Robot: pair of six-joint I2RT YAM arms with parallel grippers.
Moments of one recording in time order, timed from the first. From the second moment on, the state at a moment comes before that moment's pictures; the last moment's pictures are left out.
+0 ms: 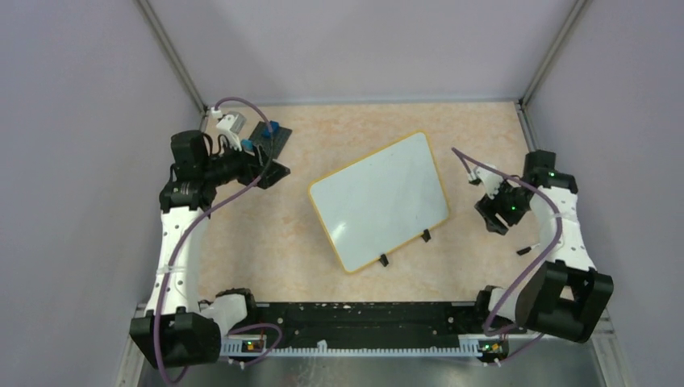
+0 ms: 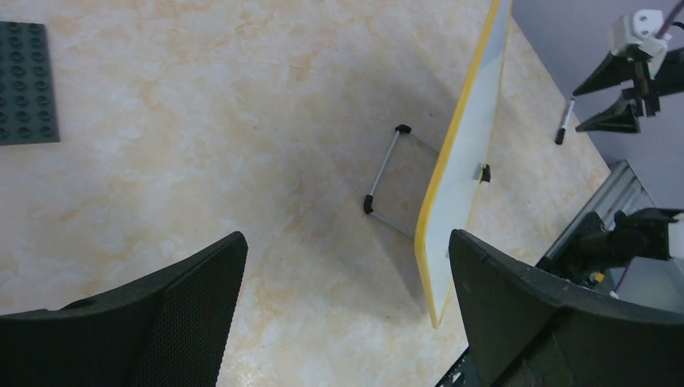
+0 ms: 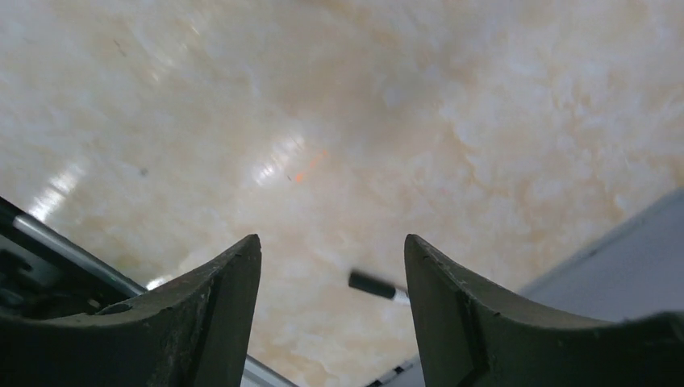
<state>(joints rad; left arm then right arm) 0.11 1.07 1.11 -0.53 0.81 -0.07 -0.19 1.21 0.99 -1.04 -0.34 -1.01</state>
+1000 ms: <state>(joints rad) 0.11 1.10 1.12 -0.56 0.97 -0.03 -0.68 1.54 0.95 -0.87 -0.23 -2.00</state>
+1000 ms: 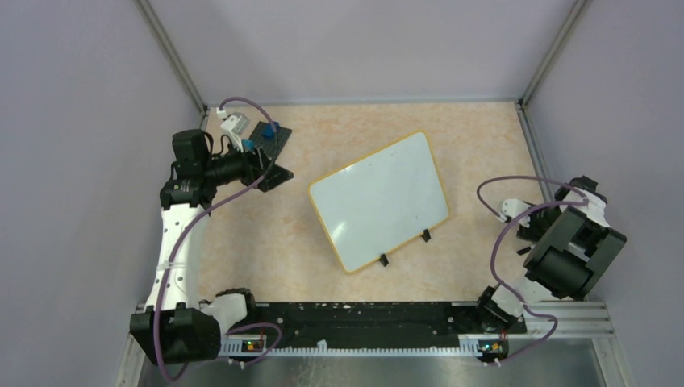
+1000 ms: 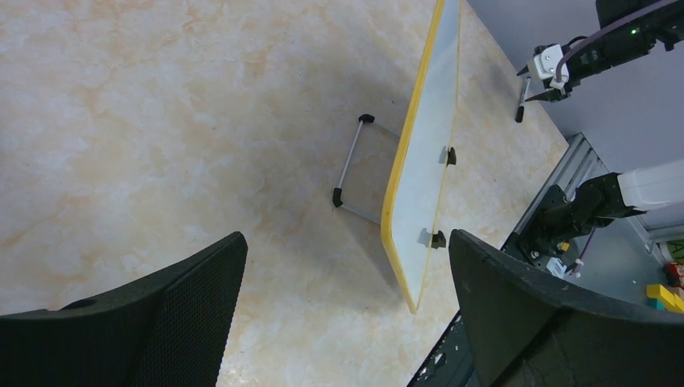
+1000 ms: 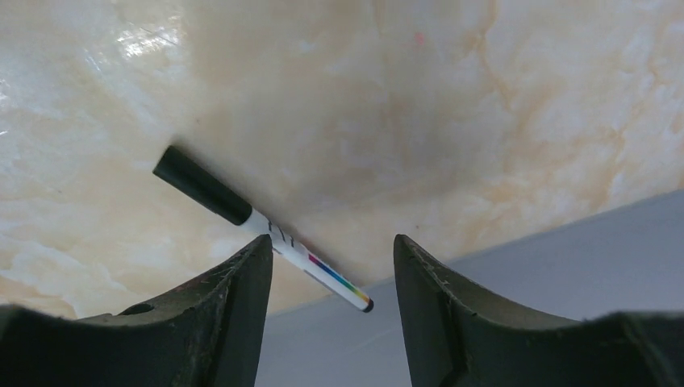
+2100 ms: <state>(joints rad) 0.11 1.18 1.31 -0.62 0.86 0.01 -0.57 1.48 1.03 -1.01 -0.50 -1.73</state>
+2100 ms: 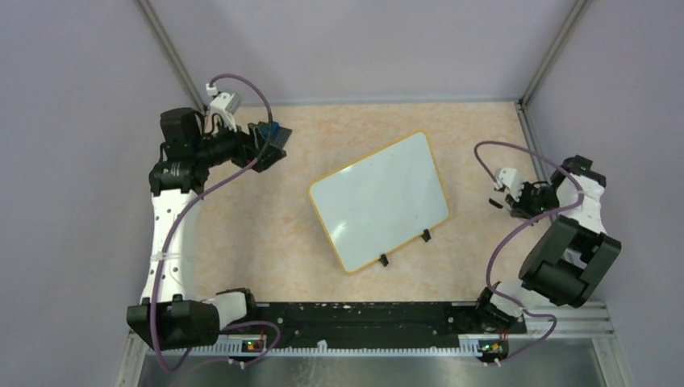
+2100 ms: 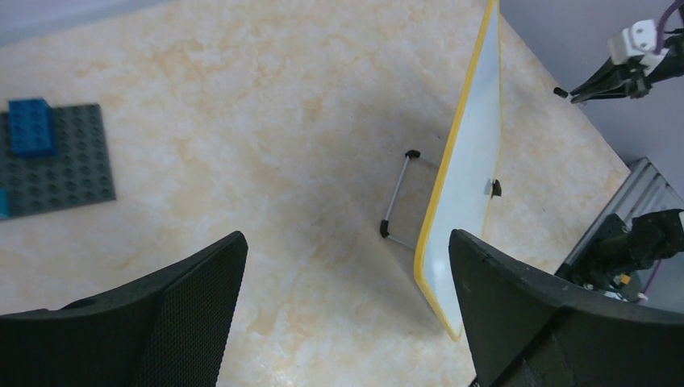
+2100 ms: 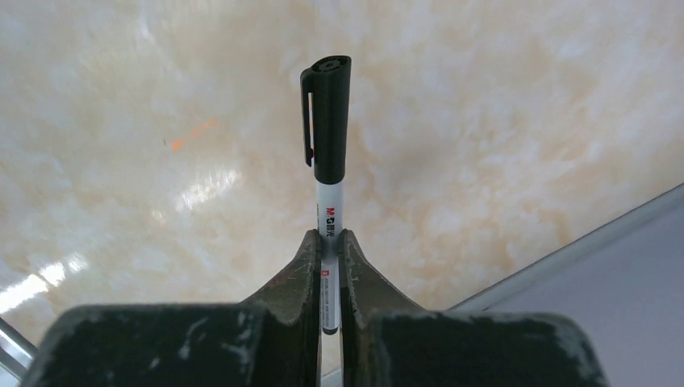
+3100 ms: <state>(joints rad) -0.37 1.40 1.57 -0.60 0.99 -0.04 0.42 1.18 1.40 -0.95 -0.64 -0.53</state>
